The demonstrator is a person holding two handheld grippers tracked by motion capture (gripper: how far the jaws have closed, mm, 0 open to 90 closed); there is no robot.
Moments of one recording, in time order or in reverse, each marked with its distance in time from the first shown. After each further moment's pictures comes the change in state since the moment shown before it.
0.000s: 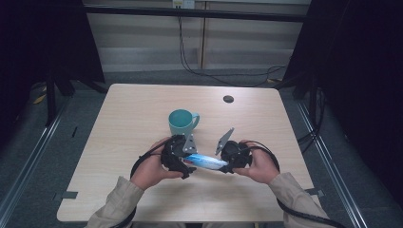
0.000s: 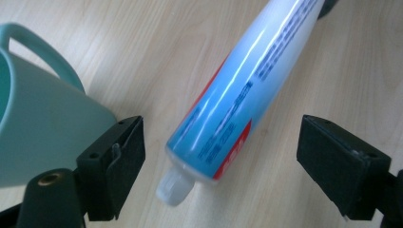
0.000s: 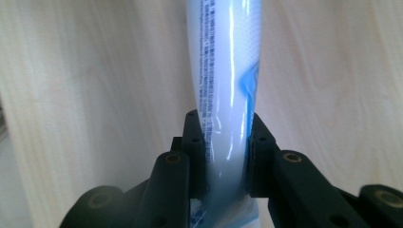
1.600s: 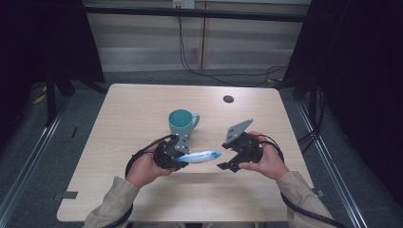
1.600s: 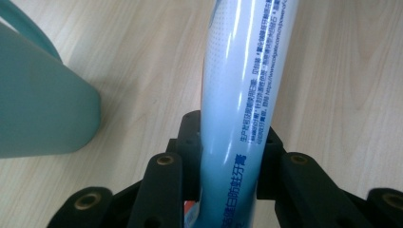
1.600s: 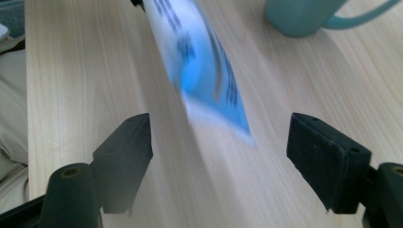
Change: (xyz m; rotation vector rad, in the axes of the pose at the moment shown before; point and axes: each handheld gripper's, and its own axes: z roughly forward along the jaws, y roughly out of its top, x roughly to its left) left arm 0.012 -0.019 -0.011 0.030 -0.092 -0.037; right arm -0.013 -0.012 -0.030 -0.297 -0.004 0.011
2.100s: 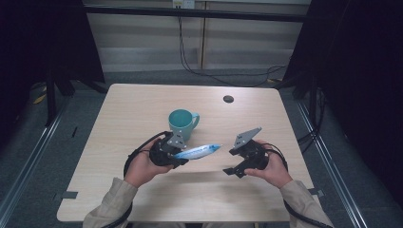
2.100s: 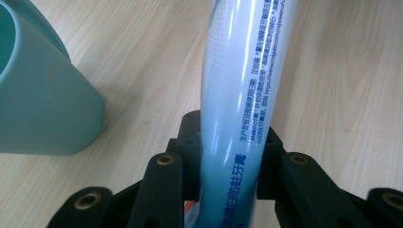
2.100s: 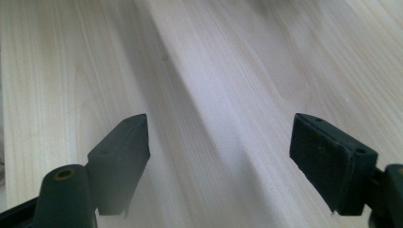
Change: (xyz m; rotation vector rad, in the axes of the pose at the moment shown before) left arm 0.006 -0.005 -0.005 -0.081 -0.018 -0.066; right arm -0.004 -0.041 0.014 -0.014 -0.010 0.103
